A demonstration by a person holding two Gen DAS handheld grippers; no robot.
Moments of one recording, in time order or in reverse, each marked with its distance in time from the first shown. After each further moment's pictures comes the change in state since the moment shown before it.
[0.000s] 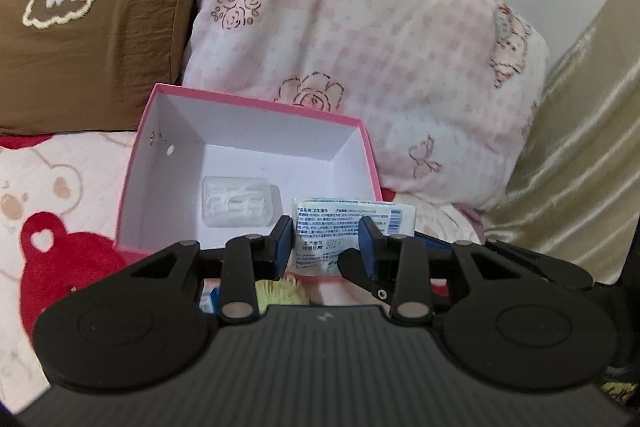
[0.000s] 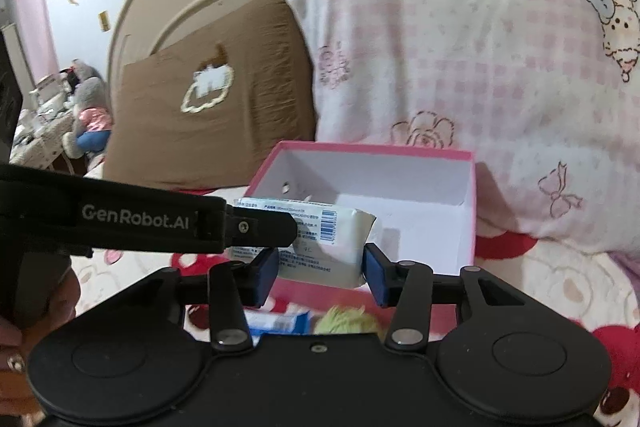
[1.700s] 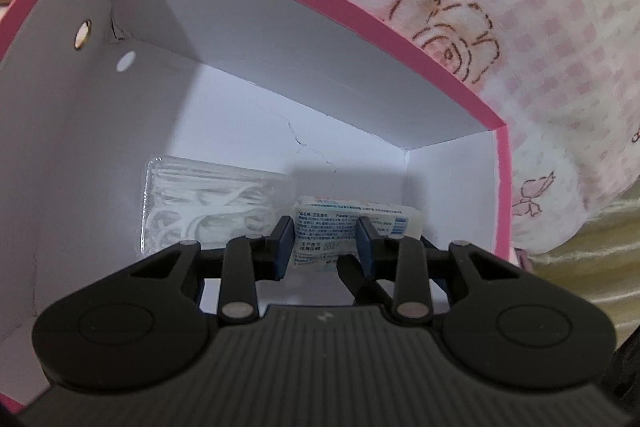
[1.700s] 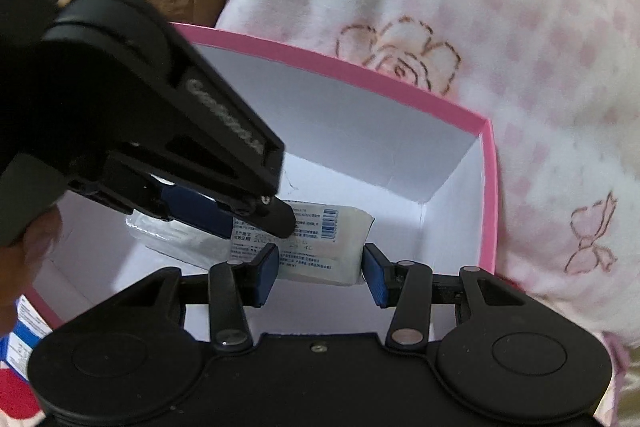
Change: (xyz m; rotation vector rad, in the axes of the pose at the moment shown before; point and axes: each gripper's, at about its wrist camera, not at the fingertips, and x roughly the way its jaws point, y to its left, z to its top) left arm 0.216 0.086 0.028 -0.311 0.257 -0.021; right arm 0.202 -0.050 -0.011 -0.231 0.198 -0.244
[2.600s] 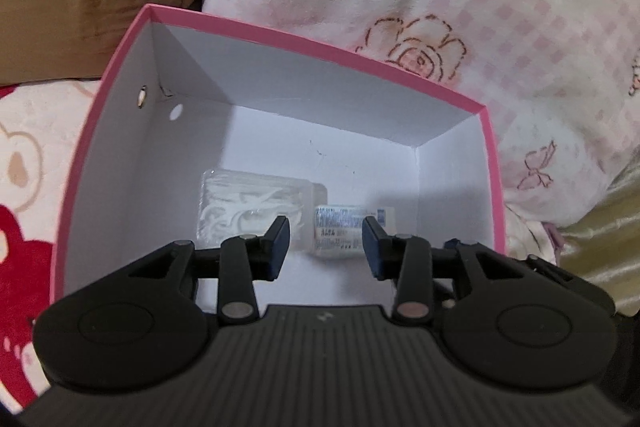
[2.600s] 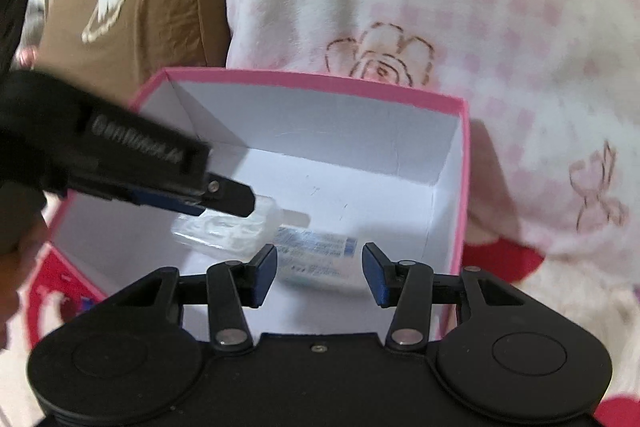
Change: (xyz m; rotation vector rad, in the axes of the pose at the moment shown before) left arm -0.059 -0.029 -0.018 0.164 -0.079 0.147; right arm -0.033 -0.022 -0.016 0.179 -0.018 0.186
